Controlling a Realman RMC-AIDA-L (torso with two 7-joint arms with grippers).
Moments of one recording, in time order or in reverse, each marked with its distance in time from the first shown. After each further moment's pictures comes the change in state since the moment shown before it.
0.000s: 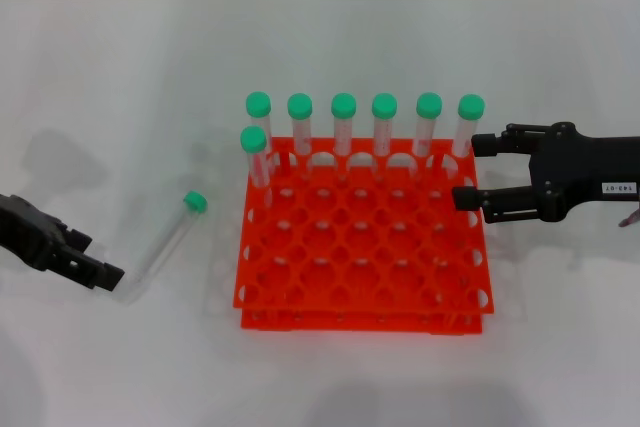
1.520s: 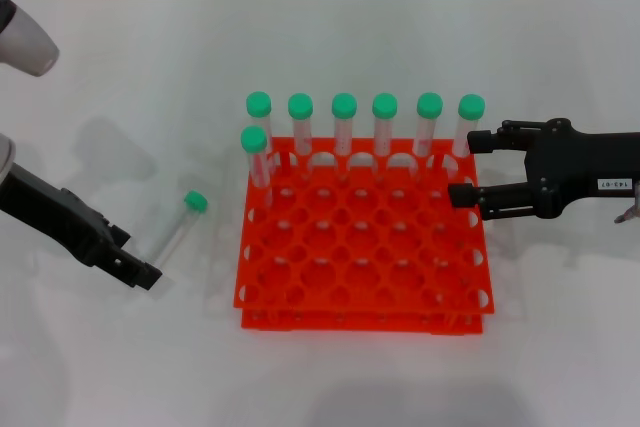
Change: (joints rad) left arm -0.074 -0.035 0.111 -0.076 0.024 -0.104 -0.024; right arm 0.011 0.001 0.000 0.004 -0.002 0.002 0.000
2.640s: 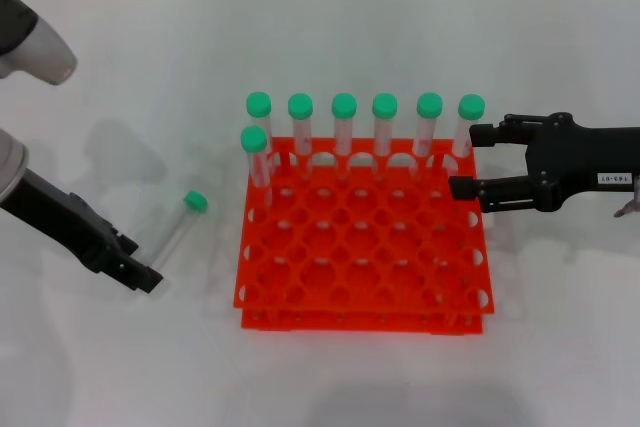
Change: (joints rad) left arm -0.007 -0.006 0.053 -0.017 0.000 -0.028 -0.009; right arm 0.000 0.000 0.000 -0.002 0.004 0.019 0.000
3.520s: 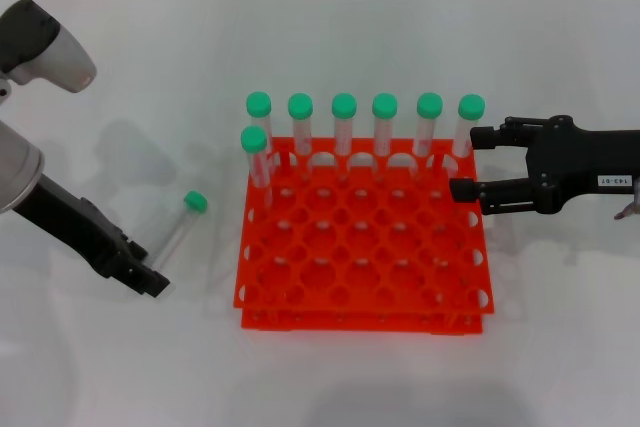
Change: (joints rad) left arm -0.011 -0.010 0.035 -0.023 0.001 -0.025 -0.012; right arm -0.001 0.000 0.000 0.006 -0.001 0.001 0.000
